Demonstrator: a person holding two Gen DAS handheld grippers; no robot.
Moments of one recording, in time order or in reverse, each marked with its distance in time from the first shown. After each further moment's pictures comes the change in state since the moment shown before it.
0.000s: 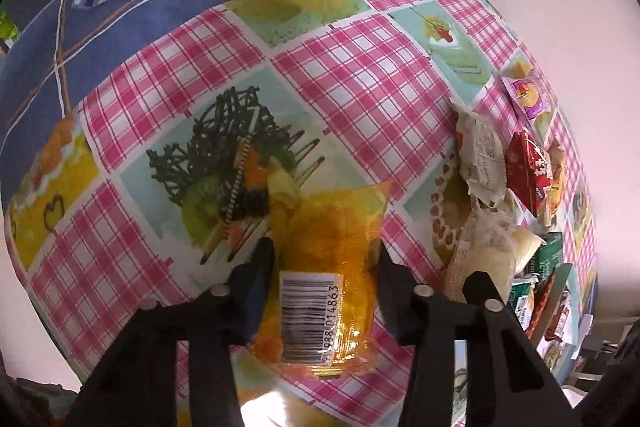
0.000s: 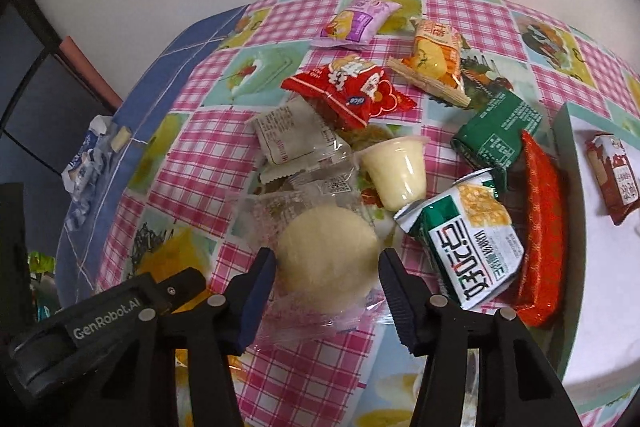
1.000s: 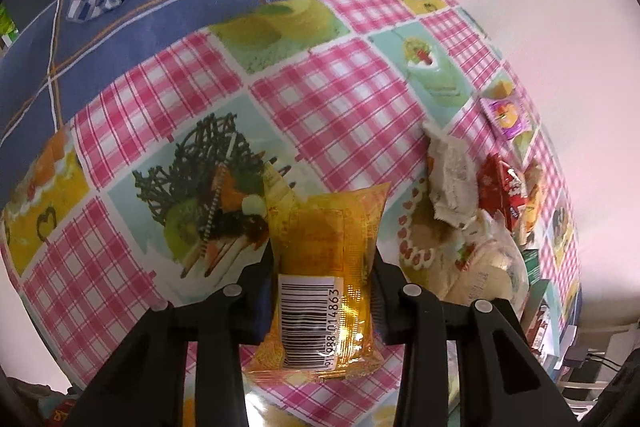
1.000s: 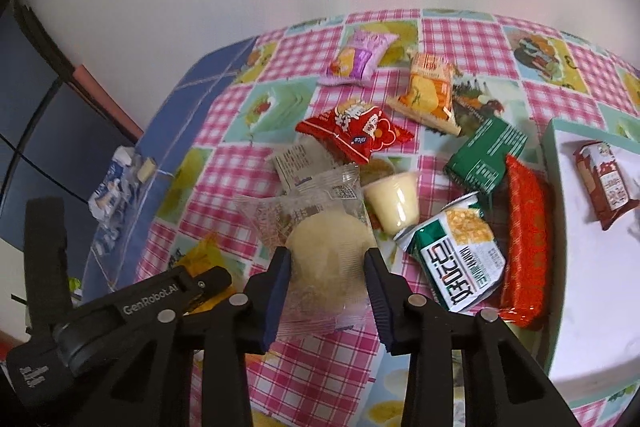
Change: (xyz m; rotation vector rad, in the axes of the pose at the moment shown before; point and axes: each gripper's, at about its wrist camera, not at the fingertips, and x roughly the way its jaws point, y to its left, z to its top) left arm -0.009 -0.011 0.009 -0.009 -0.054 -0.075; right arm -0.046 -0.011 0.010 0.055 -0.084 0.079
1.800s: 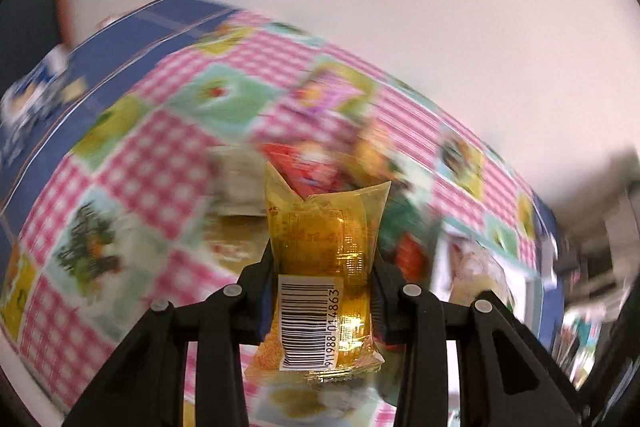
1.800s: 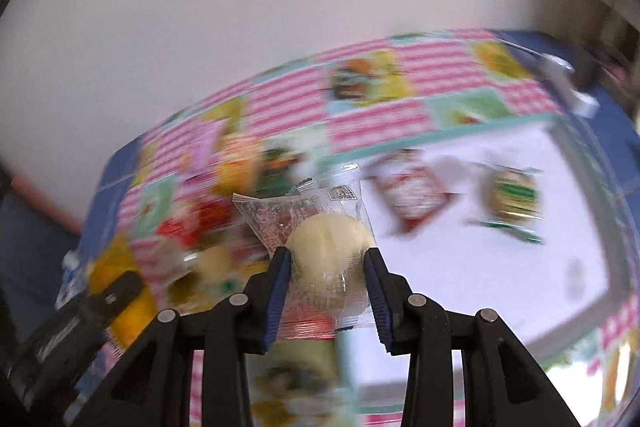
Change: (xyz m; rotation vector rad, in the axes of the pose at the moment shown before) left arm -0.052 -0.140 -0.066 0.469 -0.125 -0.174; right arm -0.085 -0.144 0.002 0.359 -0.125 -0.294
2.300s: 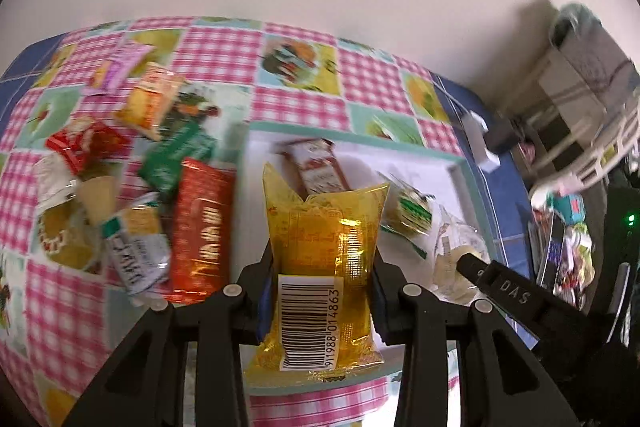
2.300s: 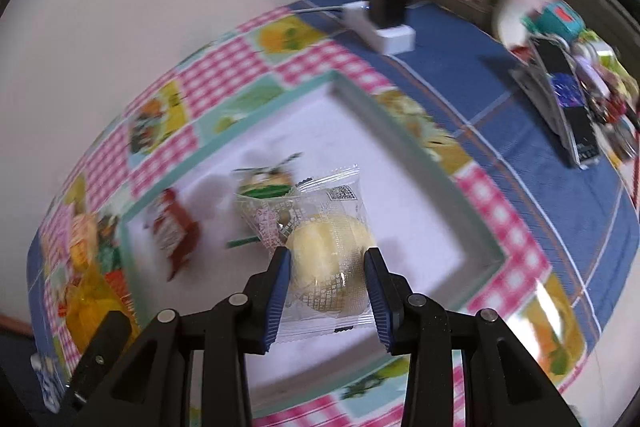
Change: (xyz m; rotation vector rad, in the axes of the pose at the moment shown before) left arm 0.039 -0.144 -0.066 0.358 0.148 -0.197; right arm -0.015 -0.155 0.009 0.328 0.036 -0.267
